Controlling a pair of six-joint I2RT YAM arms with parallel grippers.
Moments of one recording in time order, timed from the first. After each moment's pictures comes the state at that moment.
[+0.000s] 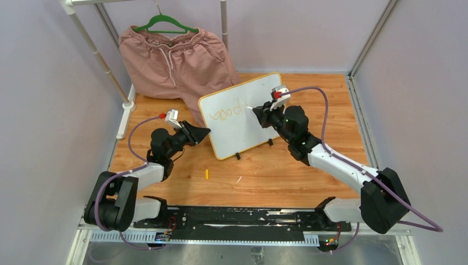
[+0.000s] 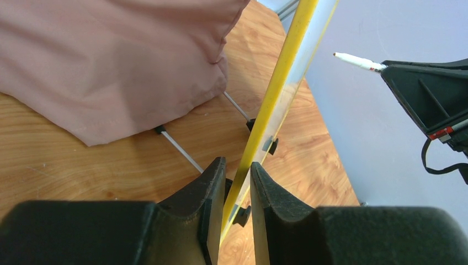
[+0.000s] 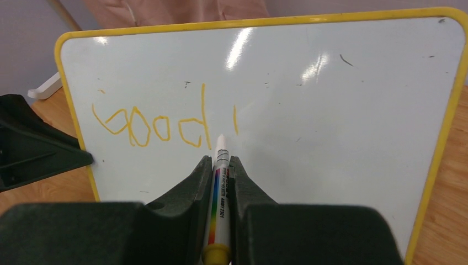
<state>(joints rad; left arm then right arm) -0.19 1.25 0.29 0.89 0.49 -0.77 0.62 1.26 0.78 0.43 0.03 0.14</state>
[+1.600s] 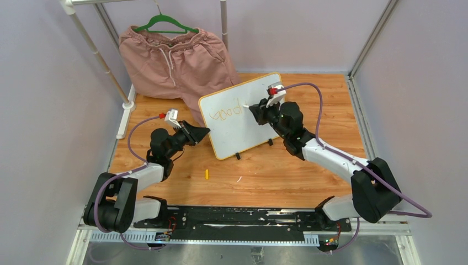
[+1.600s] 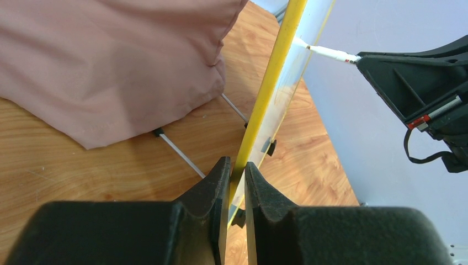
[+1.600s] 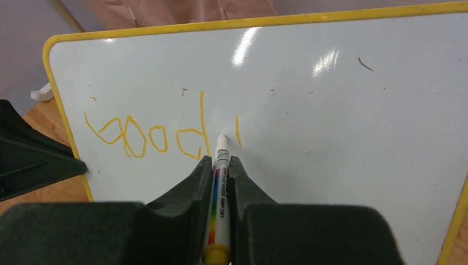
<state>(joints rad) -0.19 1.24 0.29 0.89 0.49 -0.77 0.60 1.36 0.83 0.47 -0.02 0.17</state>
